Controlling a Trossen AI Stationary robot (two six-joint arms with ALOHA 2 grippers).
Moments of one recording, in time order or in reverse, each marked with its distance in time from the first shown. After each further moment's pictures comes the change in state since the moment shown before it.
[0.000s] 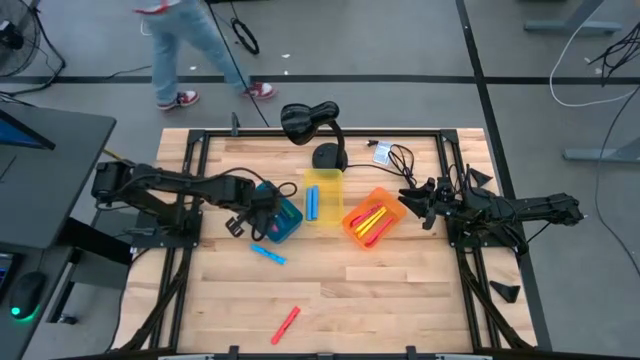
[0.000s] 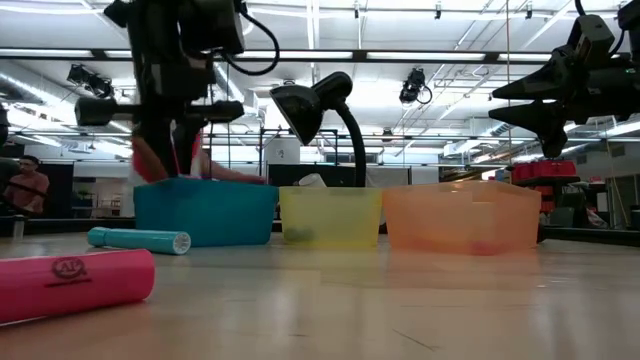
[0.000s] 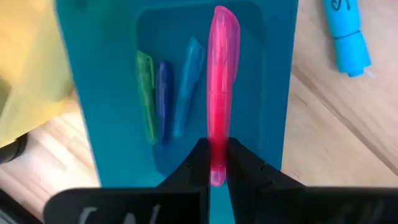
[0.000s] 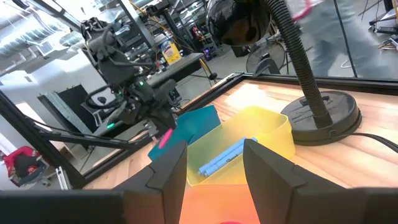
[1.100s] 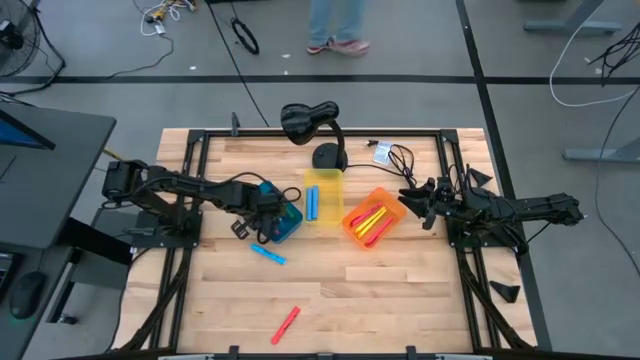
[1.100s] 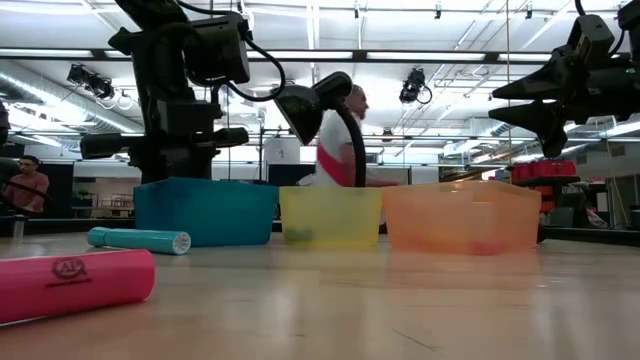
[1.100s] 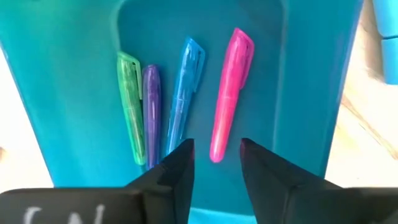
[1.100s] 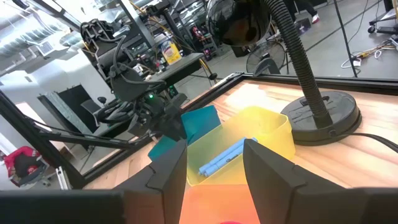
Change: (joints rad) left arm 0.002 0.092 -0.079 0.161 -0.023 -0.003; right arm 0.000 0.000 0.000 0.000 0.000 0.000
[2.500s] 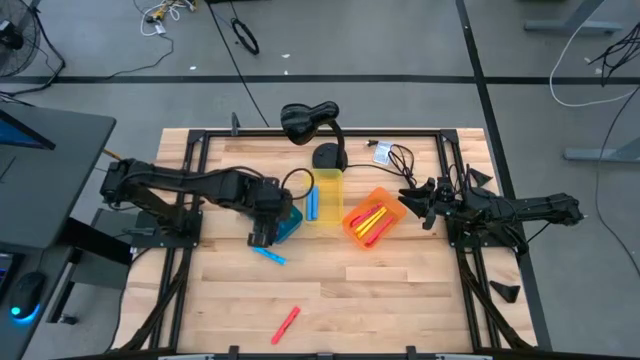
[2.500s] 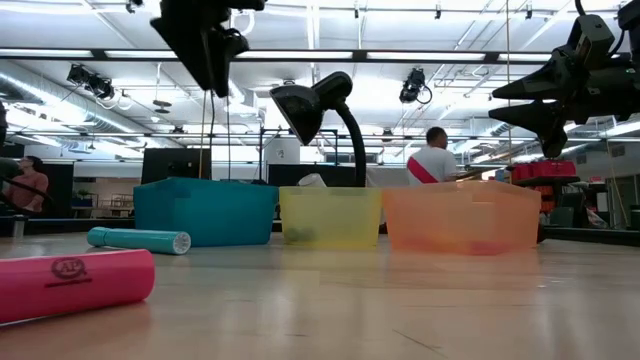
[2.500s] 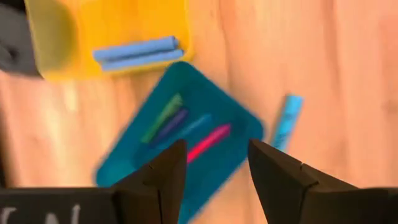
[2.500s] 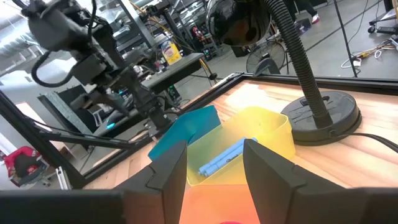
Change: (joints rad) left arm -0.119 -0.004 0.525 -0.444 0.031 -0.804; right arm 0.000 0.000 0.000 0.000 0.000 0.000
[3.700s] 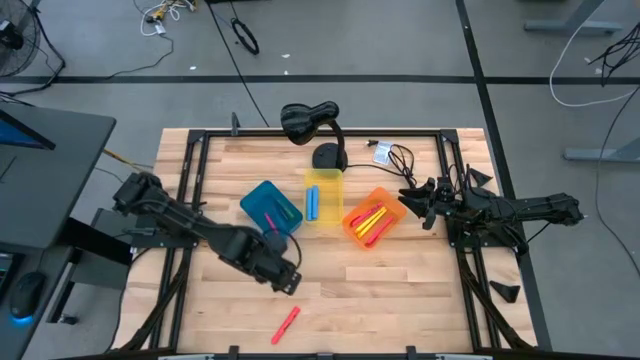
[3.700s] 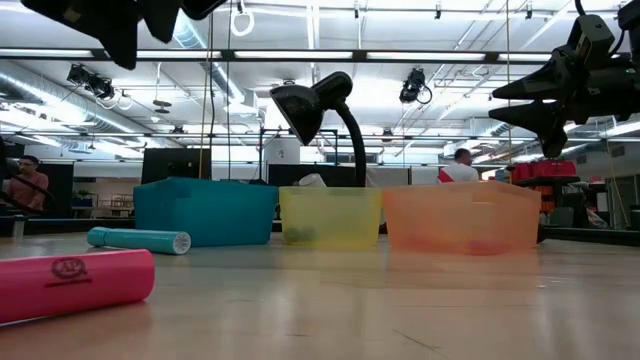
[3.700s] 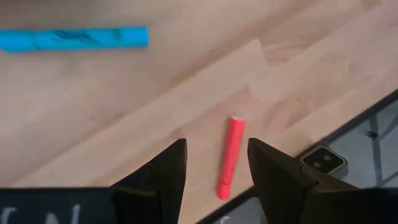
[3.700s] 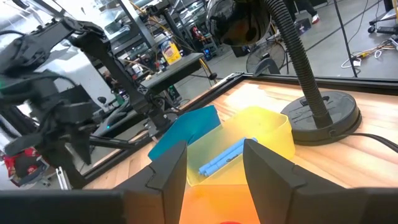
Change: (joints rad) left arm -0.368 0.156 0.028 0.156 0.127 -1.638; right arm 0.000 0.000 0.000 0.000 0.000 0.000
